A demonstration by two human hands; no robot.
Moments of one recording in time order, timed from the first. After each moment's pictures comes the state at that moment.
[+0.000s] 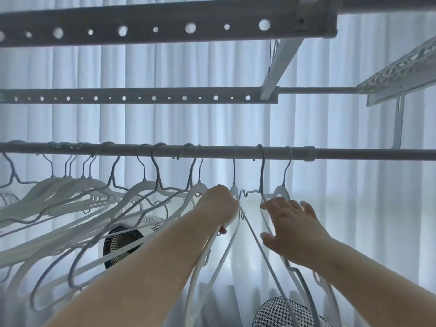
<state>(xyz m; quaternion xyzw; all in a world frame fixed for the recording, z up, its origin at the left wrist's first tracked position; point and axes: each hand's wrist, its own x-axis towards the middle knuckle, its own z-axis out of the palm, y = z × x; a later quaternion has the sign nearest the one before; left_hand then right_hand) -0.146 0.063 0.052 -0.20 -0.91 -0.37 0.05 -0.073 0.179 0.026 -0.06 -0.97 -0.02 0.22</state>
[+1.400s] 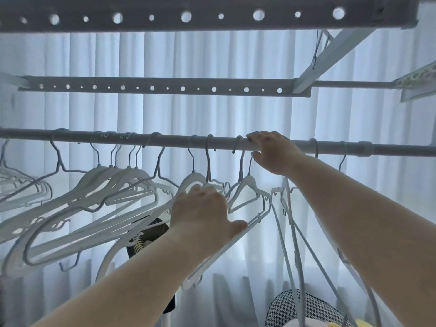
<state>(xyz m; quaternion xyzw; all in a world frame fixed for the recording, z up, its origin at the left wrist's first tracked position) -0.141 -0.059 0.030 -0.23 -0.94 -0.10 0.25 -0.163 0.092 0.110 -0.02 -0.95 -0.03 0.30</state>
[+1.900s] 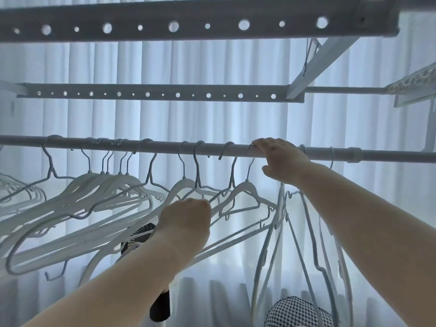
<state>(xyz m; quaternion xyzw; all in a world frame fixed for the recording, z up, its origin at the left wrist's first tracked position) -0.166 -0.048 0.022 -0.17 -0.94 -0.02 0.28 -0.149 0.122 0.110 -0.02 -0.95 -0.05 0.29</state>
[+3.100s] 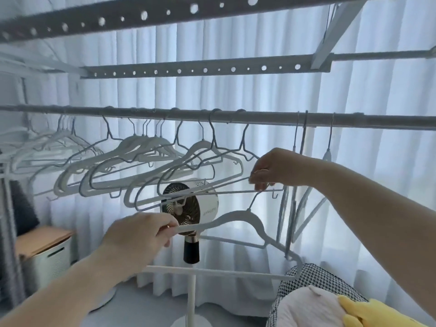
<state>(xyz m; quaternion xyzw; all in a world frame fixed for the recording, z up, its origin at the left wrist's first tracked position) -0.045 -0.132 -0.046 -0.15 -0.96 -0.14 0.19 -0.069 0.109 0.053 0.15 -0.97 0.16 0.10</state>
